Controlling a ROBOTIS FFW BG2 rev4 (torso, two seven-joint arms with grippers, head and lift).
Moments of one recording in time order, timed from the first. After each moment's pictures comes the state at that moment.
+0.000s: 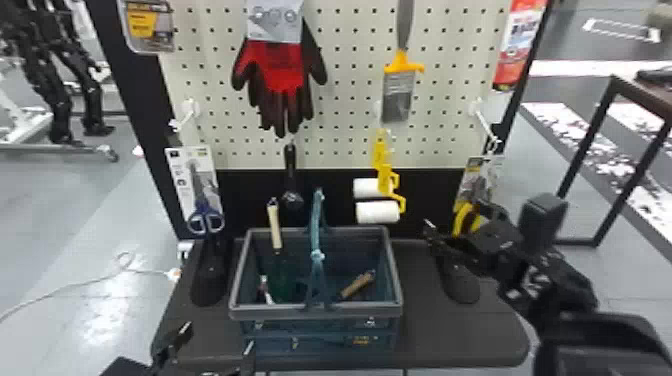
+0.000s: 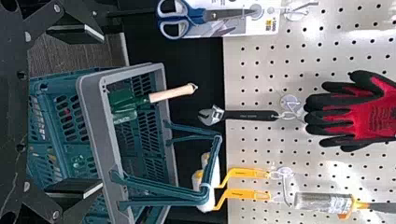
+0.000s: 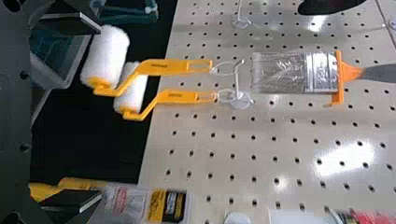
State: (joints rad) left arm 0.47 0.18 -0.06 -1.90 0.10 -0.07 -0.15; right arm -0.16 0.00 -0.10 -1.50 0.04 0.05 0.62
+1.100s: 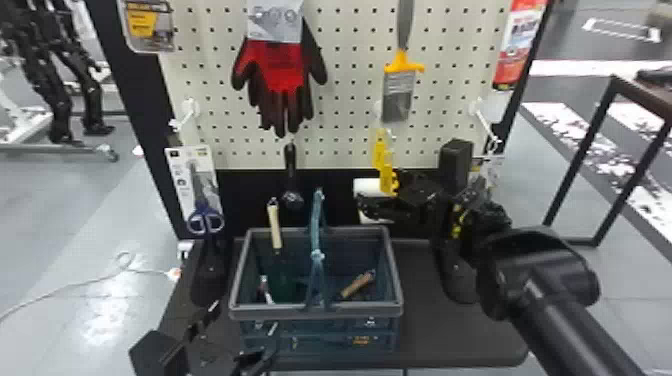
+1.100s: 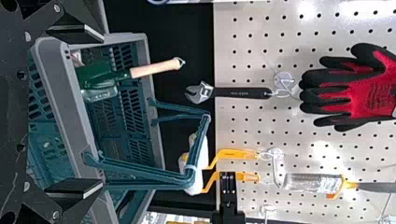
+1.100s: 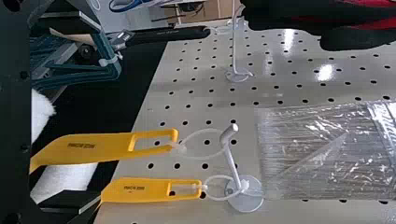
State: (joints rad) left arm 0.35 0.19 -0.12 -1.80 0.12 -0.10 -0.19; right arm -0.55 -0.13 0.30 -1.07 -0.26 0.06 0.61
